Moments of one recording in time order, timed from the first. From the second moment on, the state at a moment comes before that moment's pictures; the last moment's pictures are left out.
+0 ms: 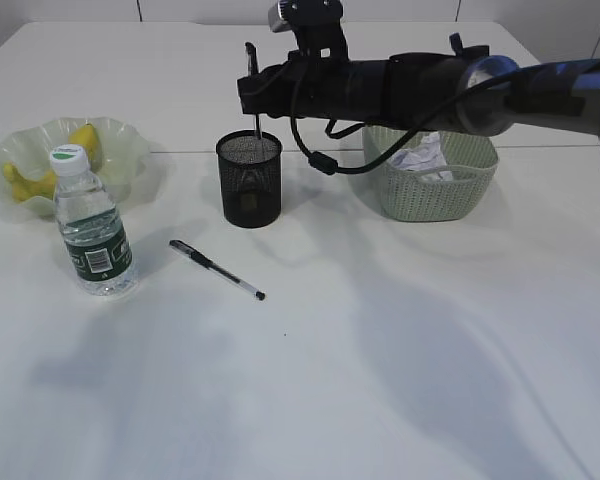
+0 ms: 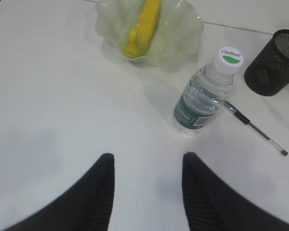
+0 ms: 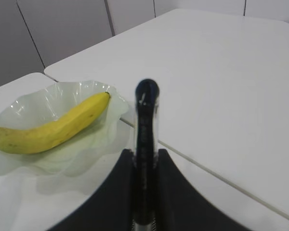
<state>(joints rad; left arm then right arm) -0.25 0.76 -0.71 0.31 0.73 -0.62 0.35 2.37 -1.93 1.81 0.45 -1.84</state>
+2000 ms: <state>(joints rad) -0.25 0.76 -0.71 0.31 0.74 -0.62 0.35 2.10 -1.94 0.50 0.93 -0.43</state>
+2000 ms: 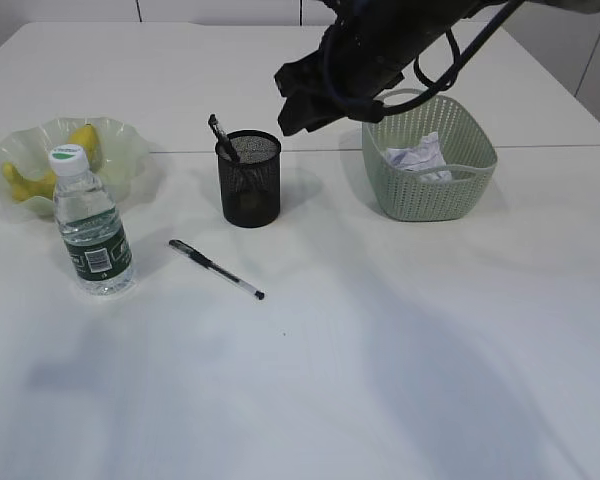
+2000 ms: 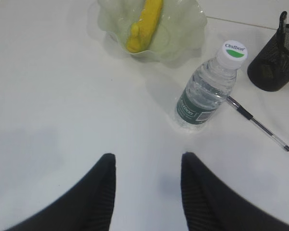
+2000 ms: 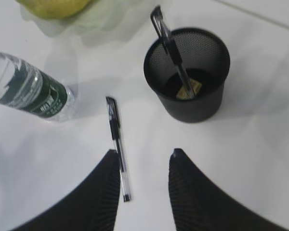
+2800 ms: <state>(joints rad) -0.25 0.76 -0.71 0.31 0.75 -0.62 0.54 2.21 -1.98 0.20 0.99 -0.30</state>
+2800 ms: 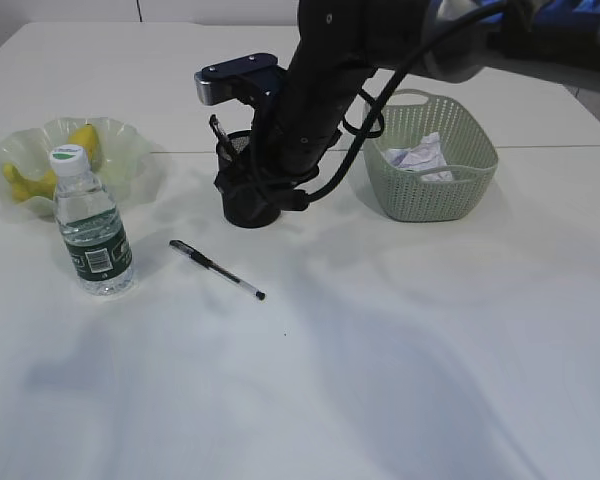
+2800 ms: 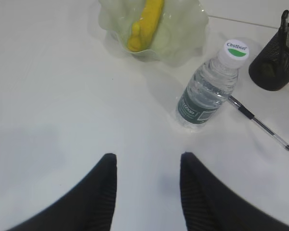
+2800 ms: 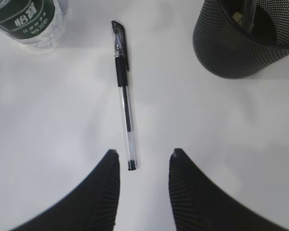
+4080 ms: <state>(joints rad) -0.25 0.76 -0.71 0.31 0.75 -0.62 0.58 2.39 -2.05 0.21 1.05 -0.27</state>
